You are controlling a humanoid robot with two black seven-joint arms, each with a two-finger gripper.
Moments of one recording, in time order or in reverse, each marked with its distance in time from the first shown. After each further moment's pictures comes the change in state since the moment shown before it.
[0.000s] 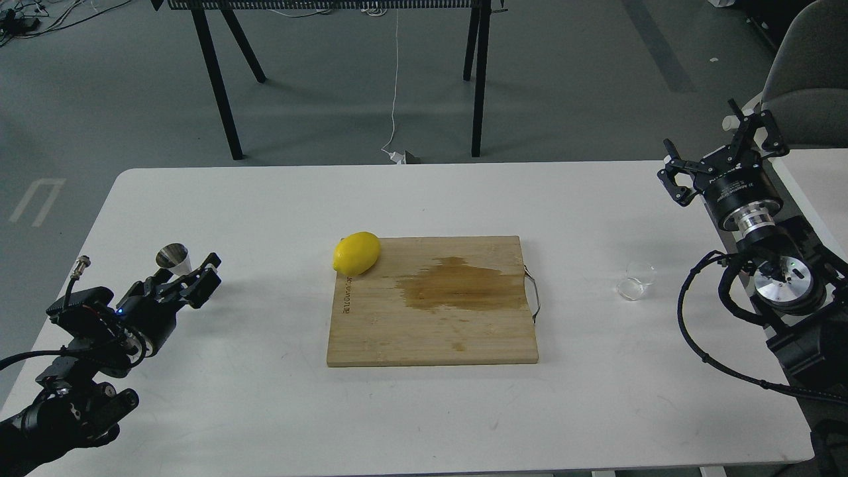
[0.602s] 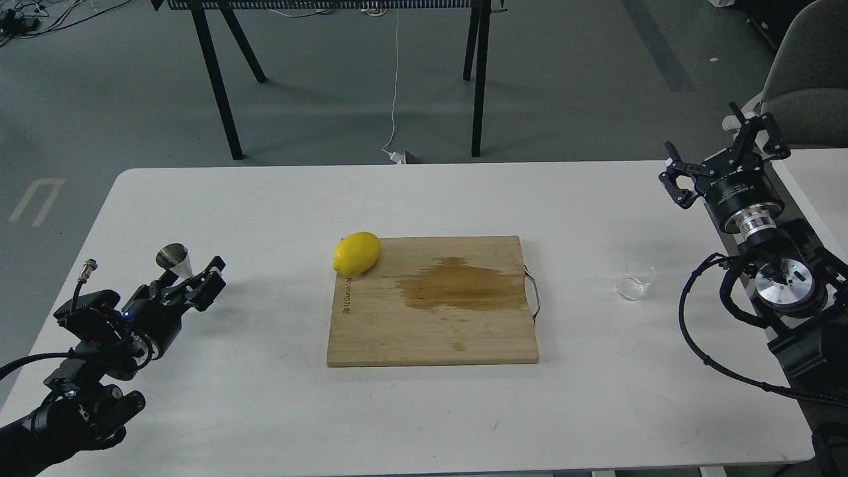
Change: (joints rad) left arm 0.000 -0.027 0.000 0.028 0.000 0.000 0.000; right arm -0.007 -0.003 0.001 0.000 0.000 0.000 0.000
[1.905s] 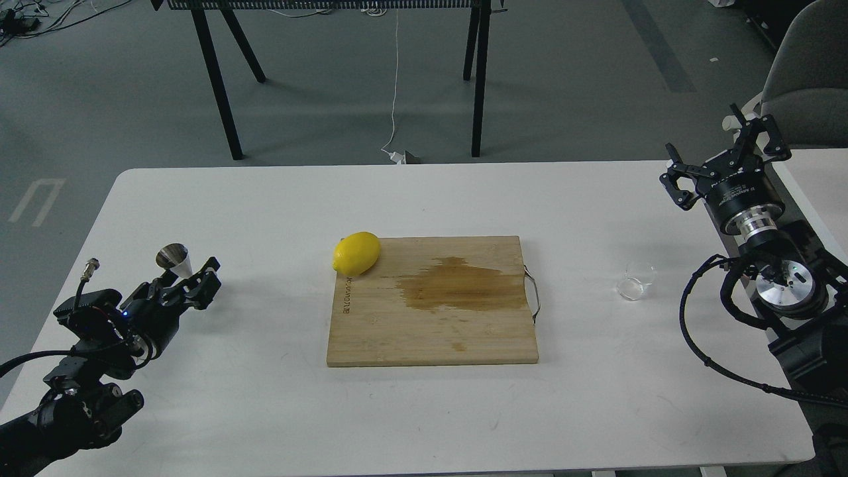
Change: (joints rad) left arm -0.026 -0.038 0.036 0.097 0.002 0.000 0.000; right arm -0.005 -0.001 0.000 0.000 0.000 0.000 0.002
